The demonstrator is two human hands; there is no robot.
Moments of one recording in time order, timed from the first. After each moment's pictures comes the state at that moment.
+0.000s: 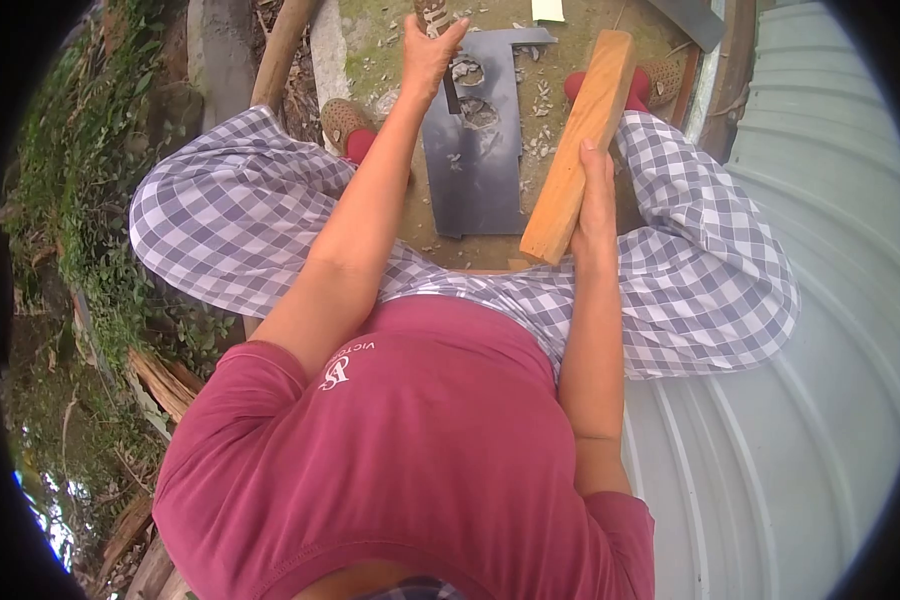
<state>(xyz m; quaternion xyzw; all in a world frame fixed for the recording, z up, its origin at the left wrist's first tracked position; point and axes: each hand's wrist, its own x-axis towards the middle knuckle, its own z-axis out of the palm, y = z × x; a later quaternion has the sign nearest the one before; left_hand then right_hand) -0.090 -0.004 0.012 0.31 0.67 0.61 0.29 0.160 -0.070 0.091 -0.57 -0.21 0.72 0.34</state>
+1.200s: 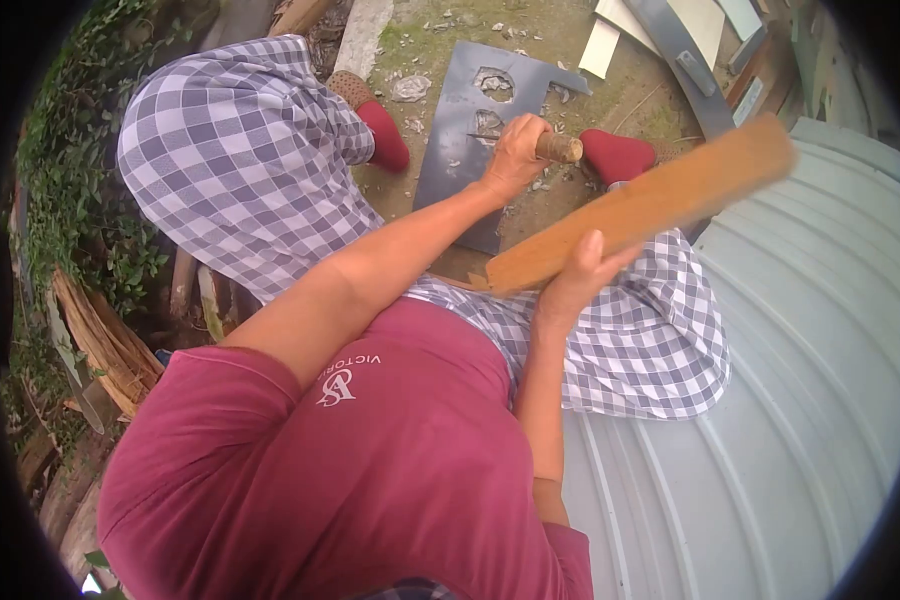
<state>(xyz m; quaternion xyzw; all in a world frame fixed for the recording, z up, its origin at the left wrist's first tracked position) 0.014 -0.068 0.004 0.45 0.71 0.52 0.16 0.134 -0.104 0.138 -0.53 -0.50 0.53 0.44</state>
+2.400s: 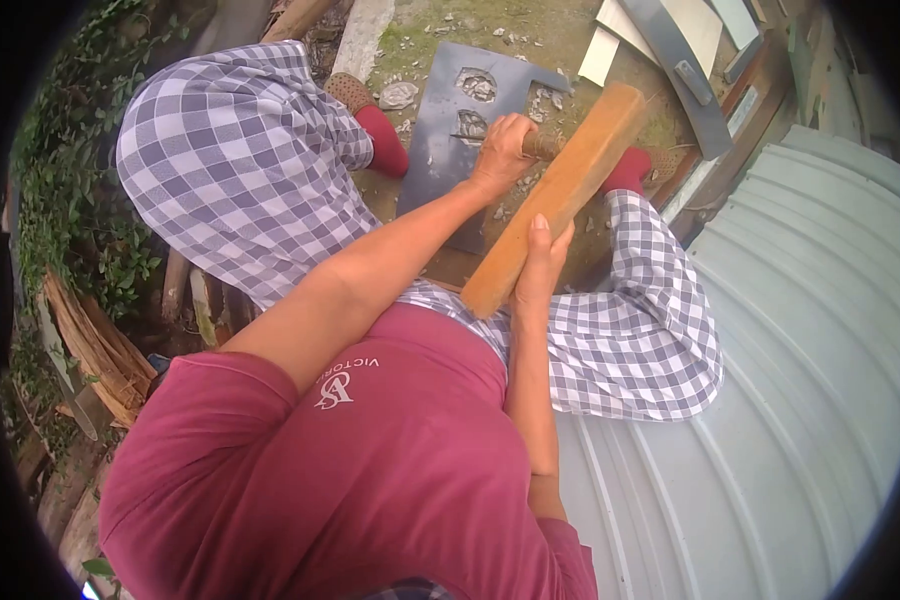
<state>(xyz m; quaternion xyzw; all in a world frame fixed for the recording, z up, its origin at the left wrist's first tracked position) 0.001 -0.065 -0.011 0.44 0.73 0.50 0.13 0.115 -0.120 0.106 -0.57 -0.43 0.61 0.34</state>
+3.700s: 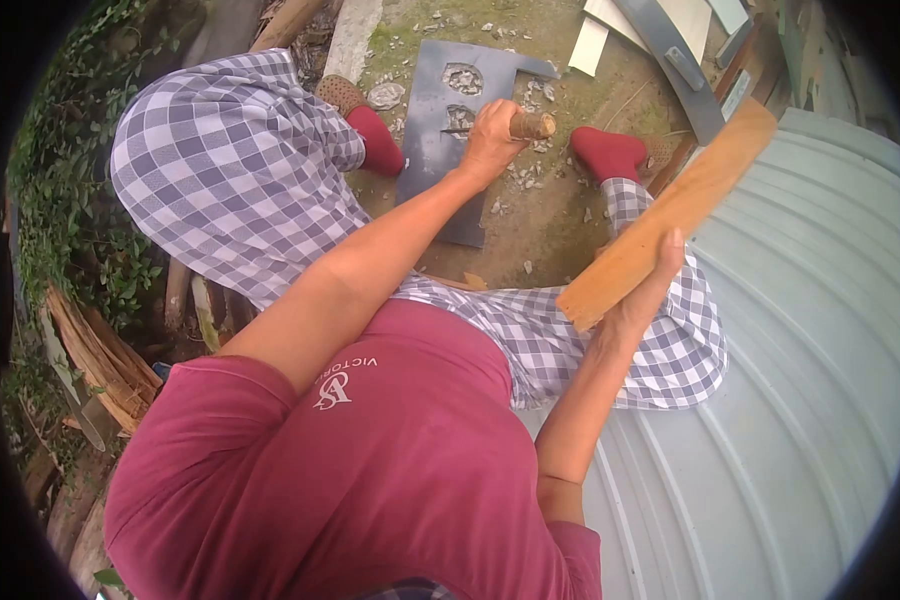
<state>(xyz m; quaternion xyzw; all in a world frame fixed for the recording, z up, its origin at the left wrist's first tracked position) -0.011 -0.065 -0.011 0.44 0.73 0.50 0.14 0.165 -0.055 0.183 -0.59 -0.38 0.59 0.40</state>
